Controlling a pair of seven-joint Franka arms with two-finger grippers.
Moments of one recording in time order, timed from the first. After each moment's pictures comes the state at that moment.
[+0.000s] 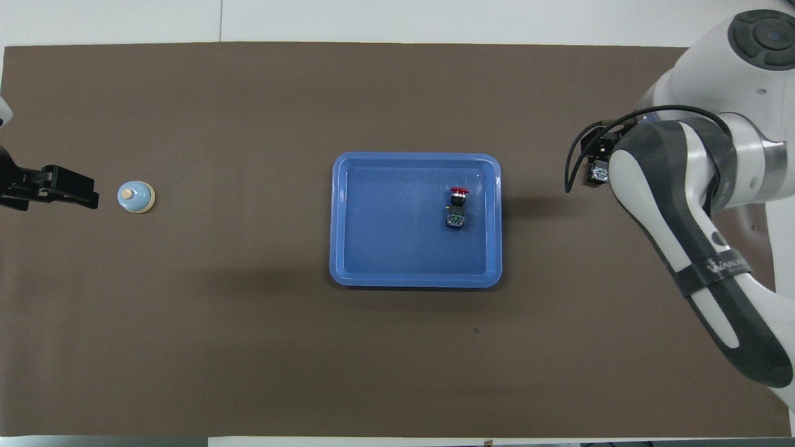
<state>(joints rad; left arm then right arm) -0.02 0.01 -0.01 -1.63 0.01 1.57 0.01 0.03 0.31 0.02 -1.63 -0.10 1.91 0.13</state>
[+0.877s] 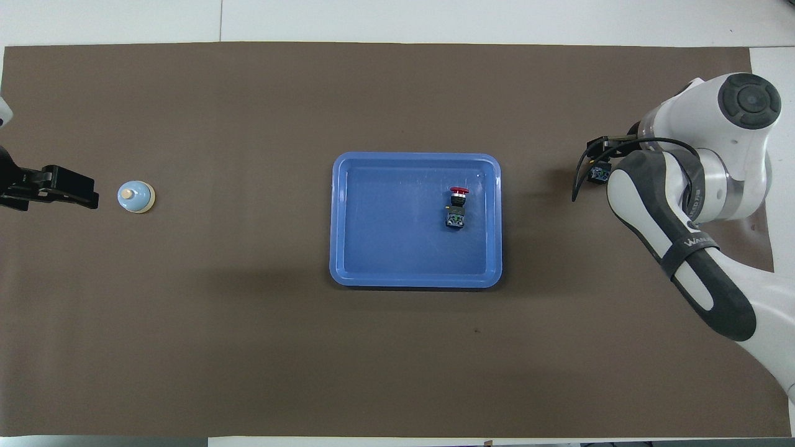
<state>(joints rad) -0.02 0.01 -0.01 -1.63 0.01 1.57 0.01 -0.04 0.41 0.03 -1.79 -0.10 2.31 0.06</state>
